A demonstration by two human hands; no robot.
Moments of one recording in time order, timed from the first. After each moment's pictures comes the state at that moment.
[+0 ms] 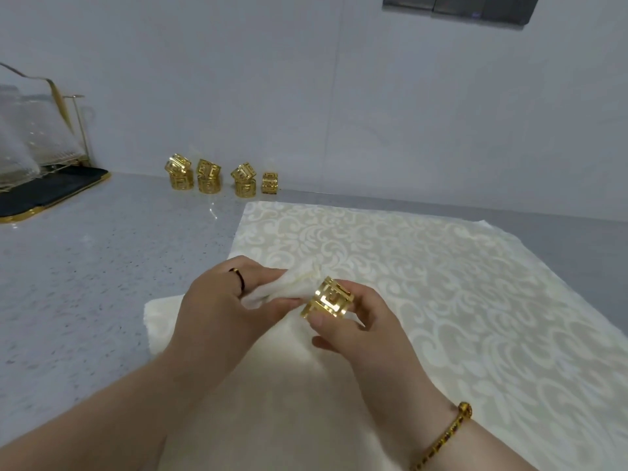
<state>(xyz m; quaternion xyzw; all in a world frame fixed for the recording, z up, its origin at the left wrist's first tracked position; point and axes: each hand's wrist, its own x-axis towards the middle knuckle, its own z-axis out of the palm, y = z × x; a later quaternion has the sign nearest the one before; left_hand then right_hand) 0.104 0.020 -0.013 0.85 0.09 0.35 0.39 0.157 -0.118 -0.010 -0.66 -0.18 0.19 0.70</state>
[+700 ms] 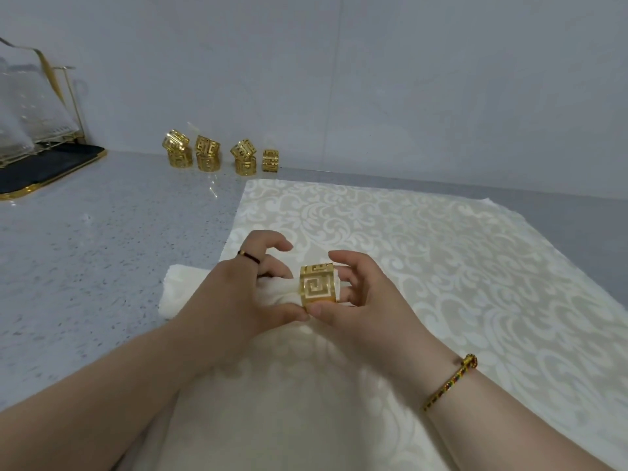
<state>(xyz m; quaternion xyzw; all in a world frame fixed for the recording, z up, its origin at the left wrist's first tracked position) 0.101 0.027 -0.024 0.89 0.03 0.21 0.40 0.171 -0.118 -0.019 -0.70 -0.28 0.21 0.62</state>
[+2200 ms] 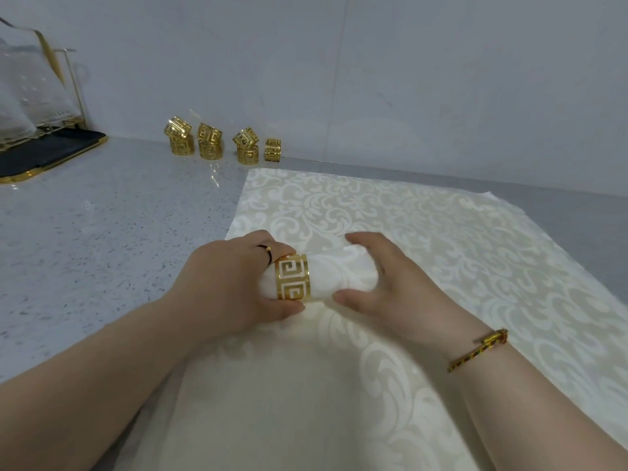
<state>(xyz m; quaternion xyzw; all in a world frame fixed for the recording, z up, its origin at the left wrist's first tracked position) 0.100 0.032 -0.013 0.98 0.09 0.13 0.09 0.191 -0.140 -0.004 -0.86 -0.35 0.10 0.36</state>
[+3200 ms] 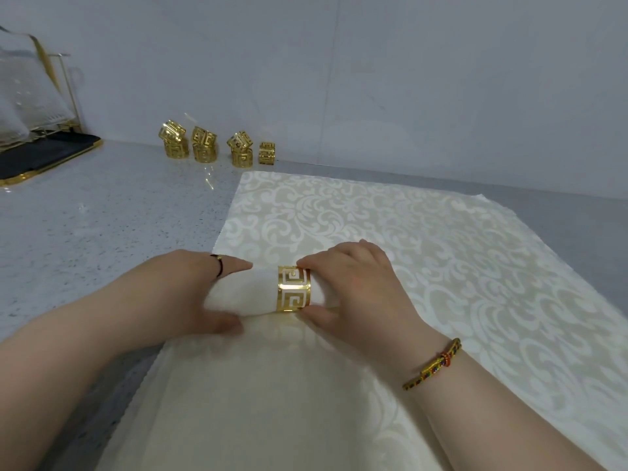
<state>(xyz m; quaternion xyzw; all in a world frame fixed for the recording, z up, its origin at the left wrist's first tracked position) 0.078 0.060 -0.010 0.99 0.08 0.04 0.10 0.187 -0.118 -0.034 -0.79 -0.50 -0.29 0.20</state>
